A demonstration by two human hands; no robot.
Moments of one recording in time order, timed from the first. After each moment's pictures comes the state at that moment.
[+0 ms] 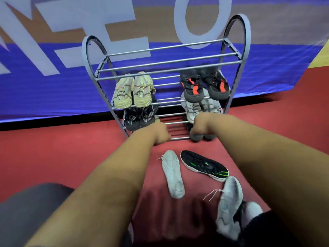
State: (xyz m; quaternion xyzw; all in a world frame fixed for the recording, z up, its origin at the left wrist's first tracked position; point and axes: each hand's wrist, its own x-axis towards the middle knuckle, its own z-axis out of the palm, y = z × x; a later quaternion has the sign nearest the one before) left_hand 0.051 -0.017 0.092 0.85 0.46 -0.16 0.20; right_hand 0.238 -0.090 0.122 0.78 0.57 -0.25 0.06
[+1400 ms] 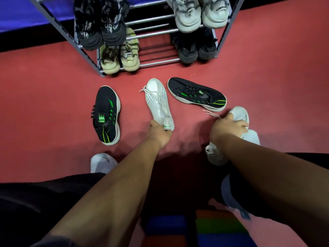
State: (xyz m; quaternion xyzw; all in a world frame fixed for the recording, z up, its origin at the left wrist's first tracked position) left_hand 0.018 -0.170 -0.184 0.60 0.65 -0.11 0.45; right_hand 0.226 -0.255 -0.181 0.88 0.27 -0.27 0.27
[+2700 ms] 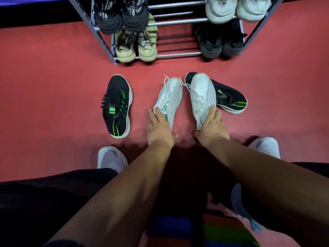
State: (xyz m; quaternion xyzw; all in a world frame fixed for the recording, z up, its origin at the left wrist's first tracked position) left_hand -0.013 -0.163 -0.215 0.71 0.64 -0.12 0.27; right_hand 0.157 -0.223 -0.201 0.86 0.41 -0.29 0.03
